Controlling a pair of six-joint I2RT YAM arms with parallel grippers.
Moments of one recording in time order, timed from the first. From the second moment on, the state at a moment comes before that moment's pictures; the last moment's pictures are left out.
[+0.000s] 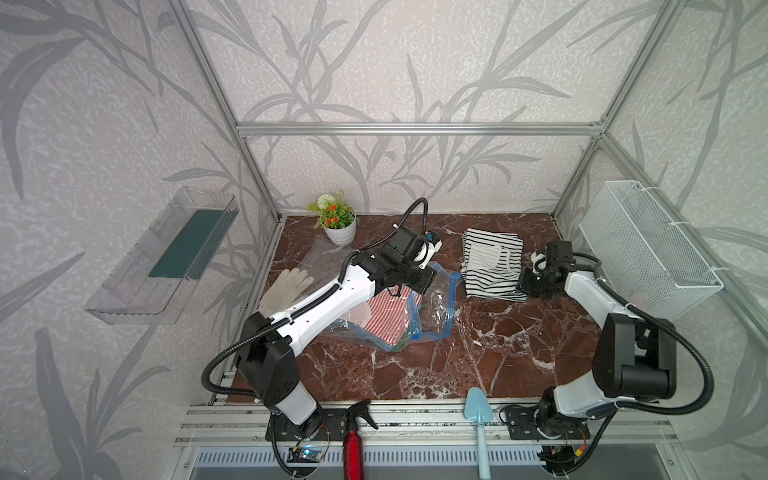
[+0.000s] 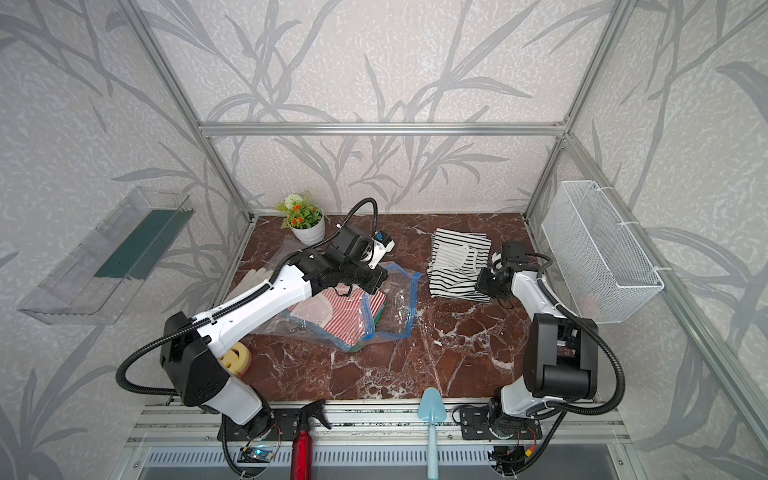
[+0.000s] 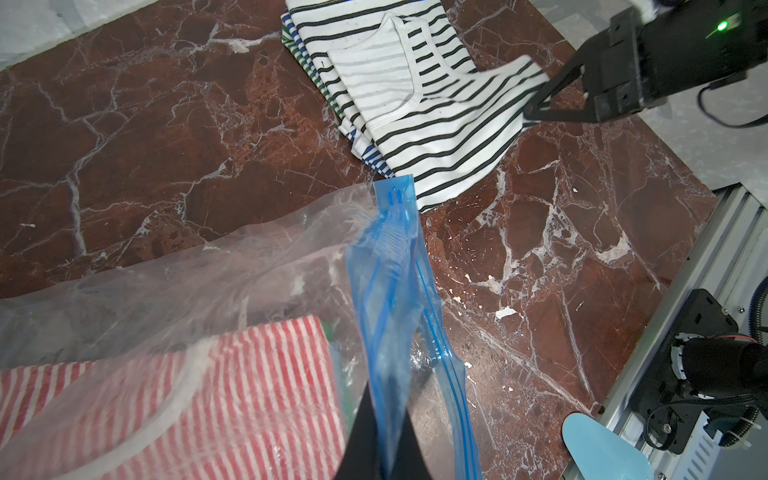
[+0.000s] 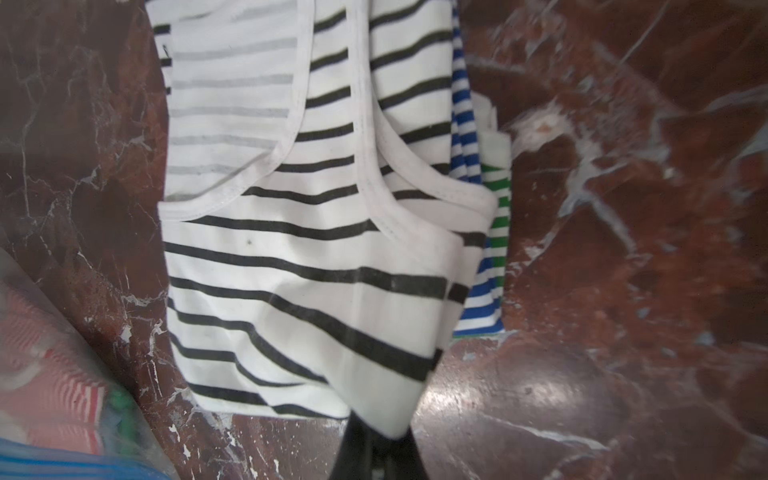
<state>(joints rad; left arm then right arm) -0.72 1.61 1.45 -0.68 0.15 -0.10 -0.13 1.52 1.05 -0.63 -0.25 0.28</state>
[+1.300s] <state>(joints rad) -0.73 1.60 1.45 -0.69 0.14 -0.10 0.32 1.85 1.19 -0.69 0.02 0.24</state>
